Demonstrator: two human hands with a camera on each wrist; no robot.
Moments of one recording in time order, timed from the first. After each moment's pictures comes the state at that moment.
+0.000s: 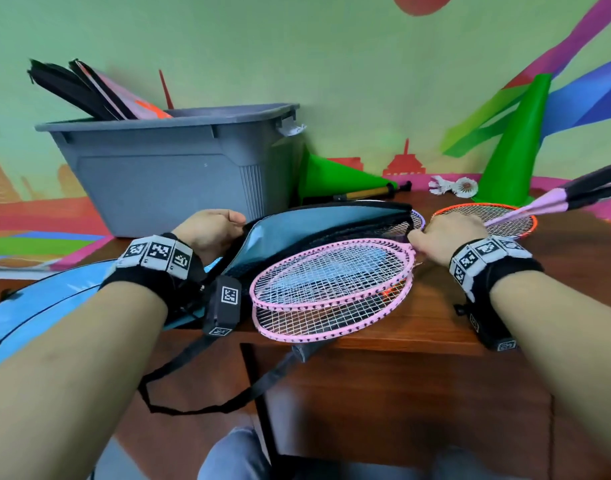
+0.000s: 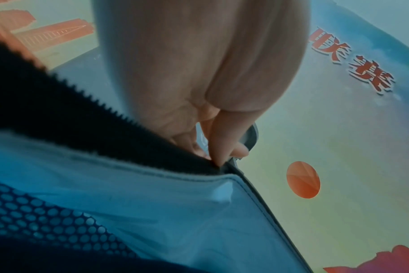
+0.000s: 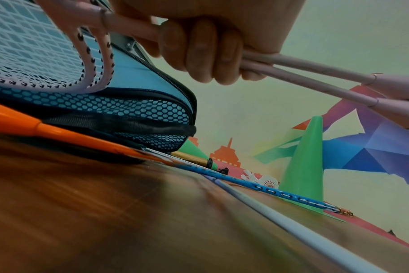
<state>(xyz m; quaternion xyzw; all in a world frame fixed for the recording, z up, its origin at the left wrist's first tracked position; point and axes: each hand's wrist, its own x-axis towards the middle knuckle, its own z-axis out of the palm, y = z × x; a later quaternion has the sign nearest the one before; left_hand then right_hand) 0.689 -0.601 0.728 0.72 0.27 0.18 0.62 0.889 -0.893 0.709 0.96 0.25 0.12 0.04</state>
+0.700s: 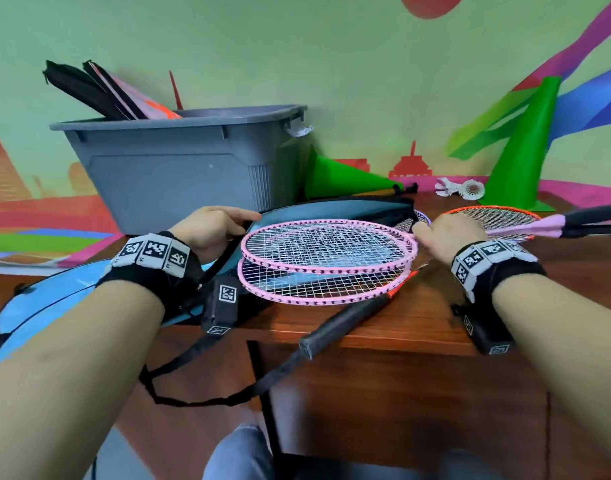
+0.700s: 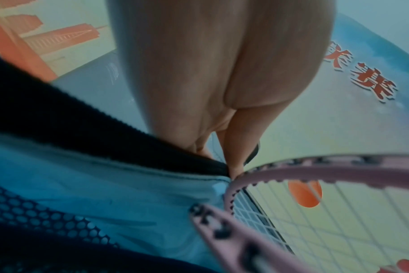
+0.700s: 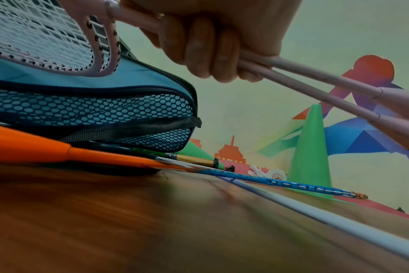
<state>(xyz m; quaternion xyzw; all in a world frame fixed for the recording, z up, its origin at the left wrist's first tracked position) 0.677 -0.596 0.734 0.72 0.23 0.15 0.64 0.879 -0.888 0.709 0.96 0.24 0.10 -0.08</state>
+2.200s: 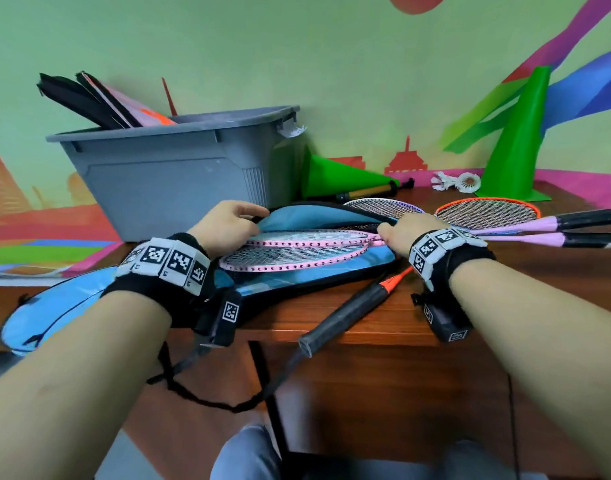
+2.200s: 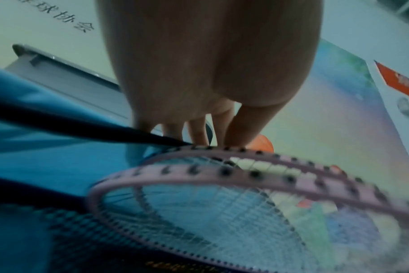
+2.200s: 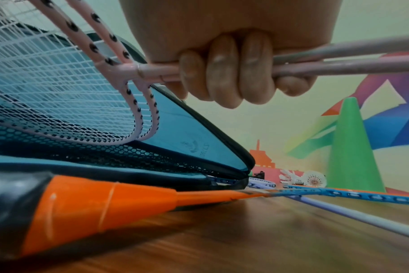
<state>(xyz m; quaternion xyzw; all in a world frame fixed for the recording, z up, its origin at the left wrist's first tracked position) 0.680 -0.633 0.749 0.88 0.22 0.18 0.37 0.860 -0.849 0.714 0.97 0.22 0.00 -0.08</state>
